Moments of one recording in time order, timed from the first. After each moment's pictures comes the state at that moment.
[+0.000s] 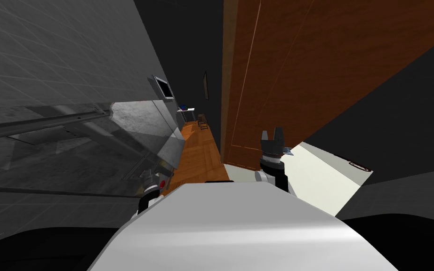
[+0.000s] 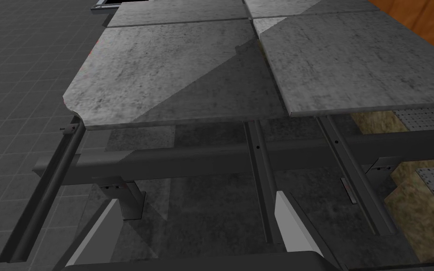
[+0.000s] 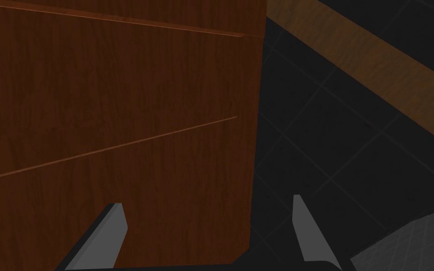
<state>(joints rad) 0.35 0.25 0.49 -1.13 0.30 -0.60 0.10</state>
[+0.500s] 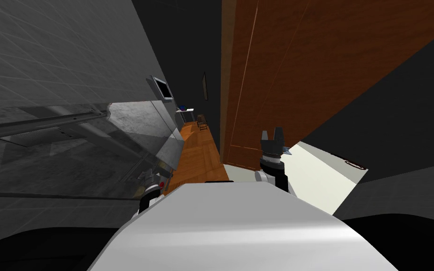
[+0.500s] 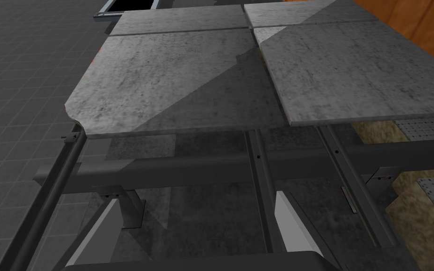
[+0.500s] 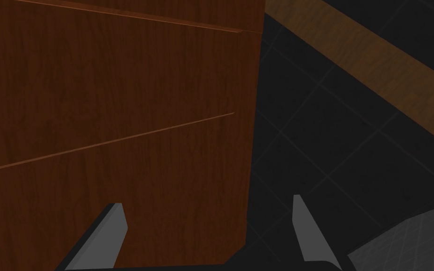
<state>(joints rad) 0.35 0.25 0.49 -1.13 0.29 -0.59 0.10</state>
